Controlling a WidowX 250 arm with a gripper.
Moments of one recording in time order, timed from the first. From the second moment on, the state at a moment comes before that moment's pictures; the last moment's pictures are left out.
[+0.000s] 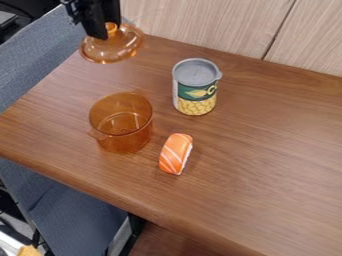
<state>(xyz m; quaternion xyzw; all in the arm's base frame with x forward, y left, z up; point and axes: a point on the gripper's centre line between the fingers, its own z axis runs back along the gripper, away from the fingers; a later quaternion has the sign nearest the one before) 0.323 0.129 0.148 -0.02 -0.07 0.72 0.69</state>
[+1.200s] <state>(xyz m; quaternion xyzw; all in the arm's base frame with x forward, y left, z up) 0.398 0.152 0.073 0.02 -0.05 0.73 0.68</state>
